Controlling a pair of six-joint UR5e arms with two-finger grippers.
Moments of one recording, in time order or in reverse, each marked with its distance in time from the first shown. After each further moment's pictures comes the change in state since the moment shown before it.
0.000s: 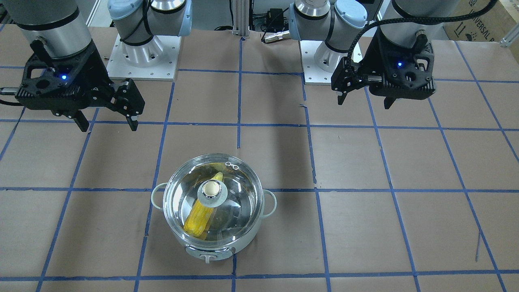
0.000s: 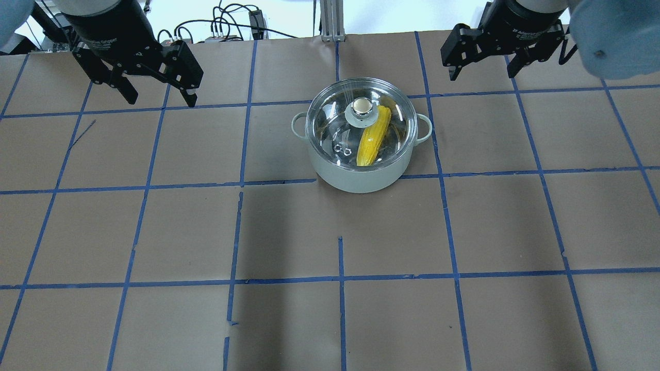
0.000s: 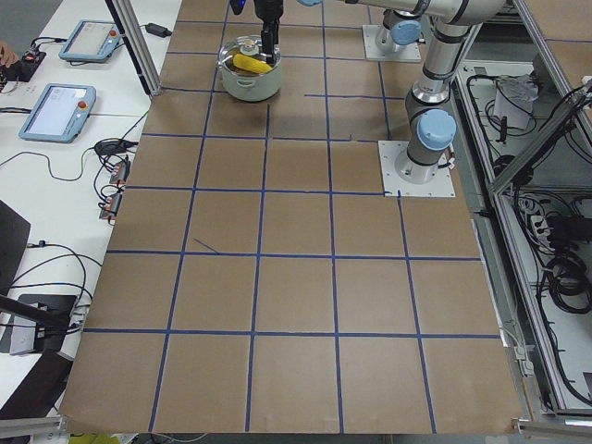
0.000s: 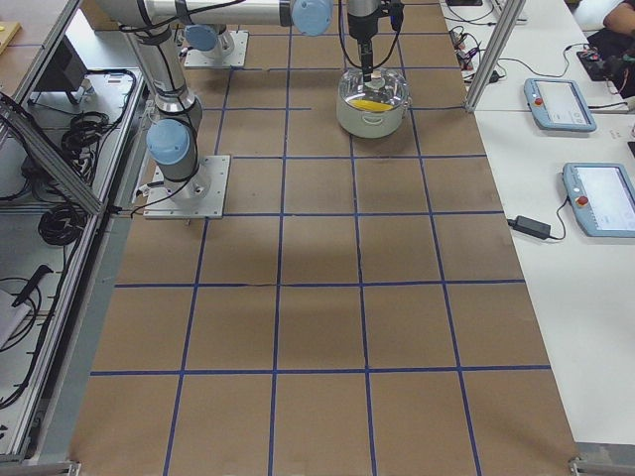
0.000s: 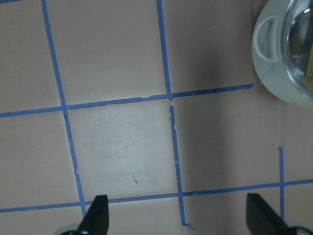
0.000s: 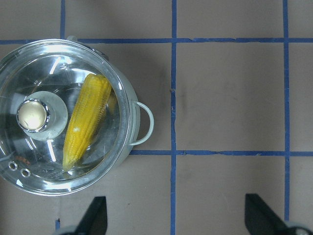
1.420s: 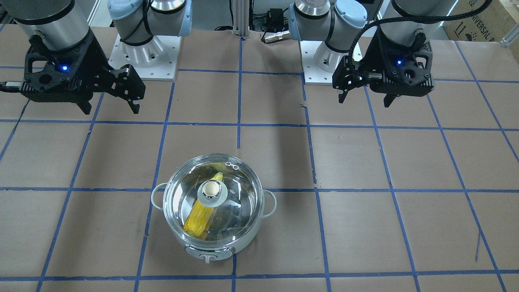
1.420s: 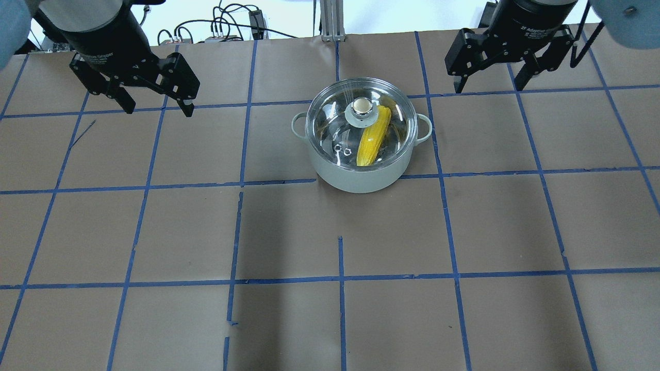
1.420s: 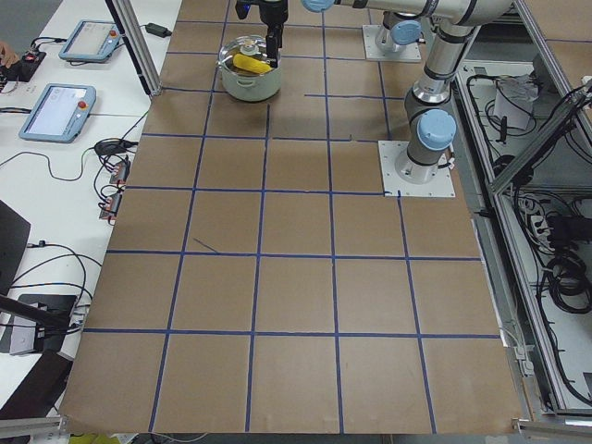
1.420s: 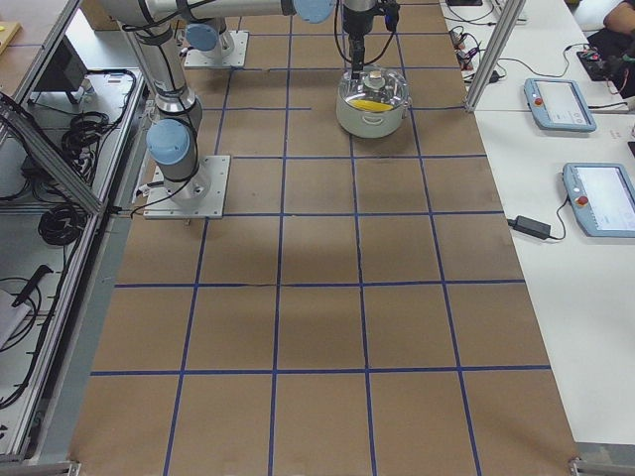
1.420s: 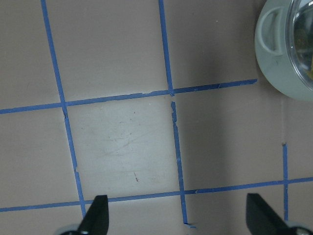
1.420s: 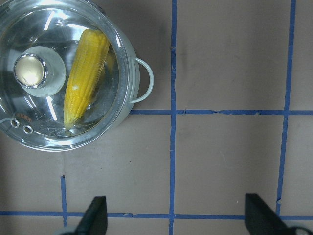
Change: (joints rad) left arm 0.014 0.038 -0.064 0.038 -0.003 0.014; right arm 0.000 0.007 -0.081 0.227 -0.003 0.000
